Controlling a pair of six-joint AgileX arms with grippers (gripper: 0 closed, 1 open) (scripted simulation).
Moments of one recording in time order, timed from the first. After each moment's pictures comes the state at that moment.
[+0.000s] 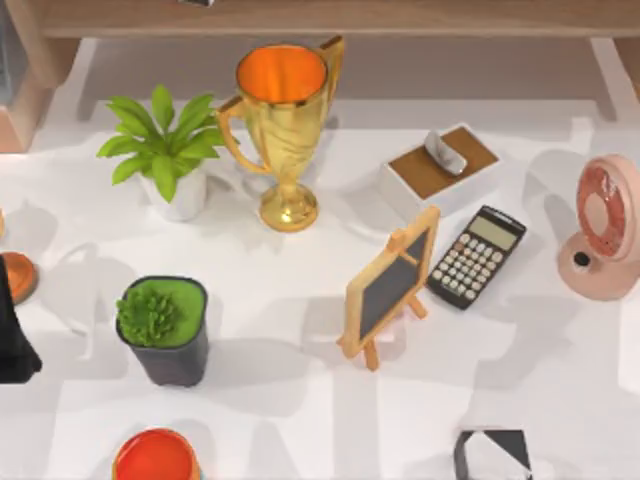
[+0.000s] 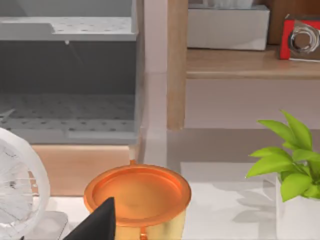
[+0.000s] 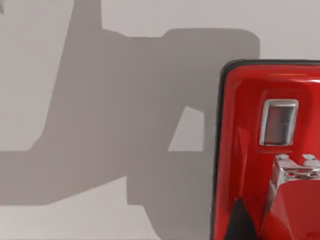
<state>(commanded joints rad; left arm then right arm) 0.00 0.00 0.00 0.00 0.00 0.00 -0.37 2.81 2.90 -1.68 0.02 -0.35</state>
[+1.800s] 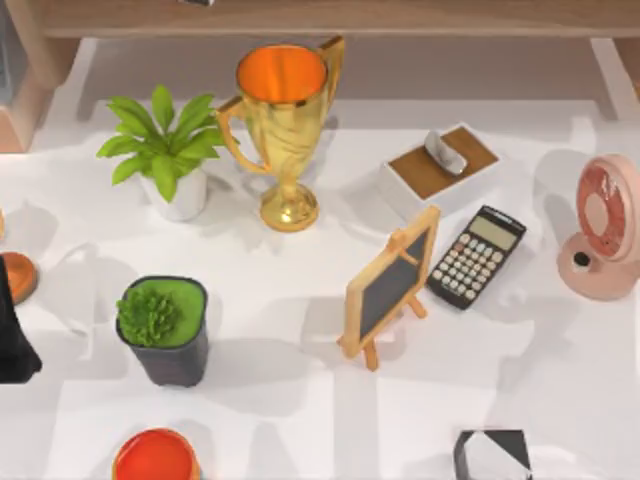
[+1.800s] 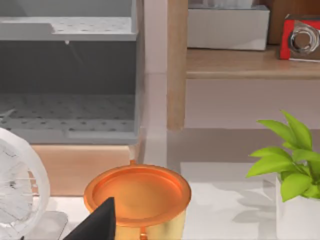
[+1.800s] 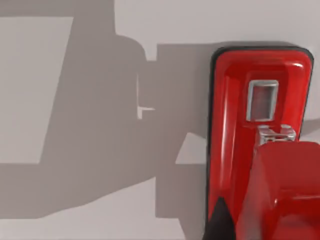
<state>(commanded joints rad) 0.00 0.00 0.00 0.00 0.00 0.00 -0.37 2.90 3.05 -1.74 0.02 -0.35</state>
